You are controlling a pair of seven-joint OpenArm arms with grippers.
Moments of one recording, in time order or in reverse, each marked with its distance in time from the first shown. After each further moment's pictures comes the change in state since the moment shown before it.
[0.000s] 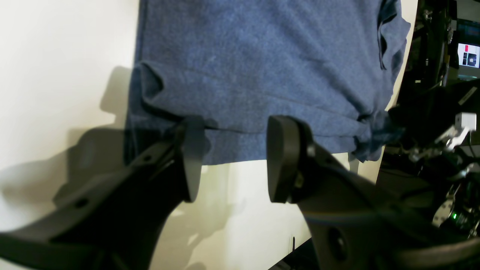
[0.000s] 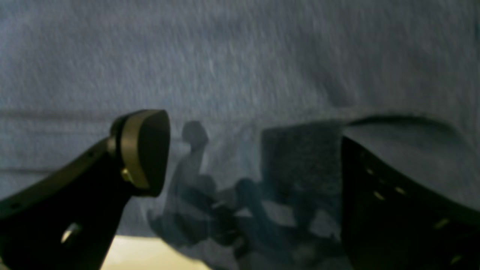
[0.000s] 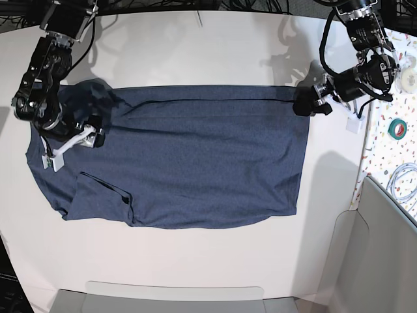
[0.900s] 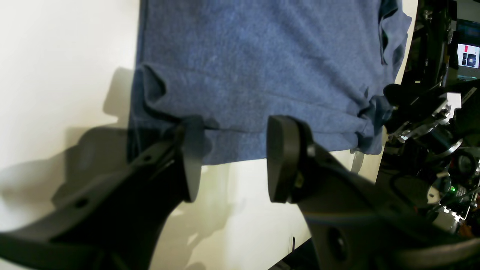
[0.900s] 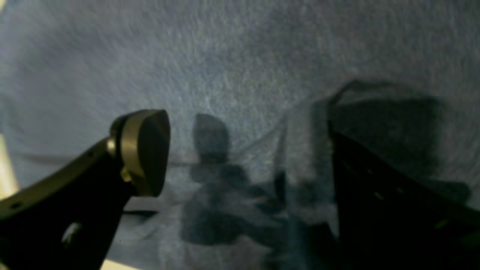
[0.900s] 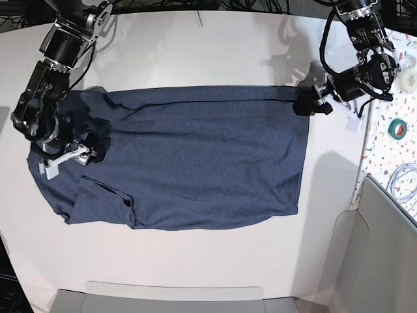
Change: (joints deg) left arm 0.2 -0.1 0.0 -0.1 0.0 0.2 0.0; right arm 8.0 -1.2 8.0 -16.4 5.9 0.4 1.4
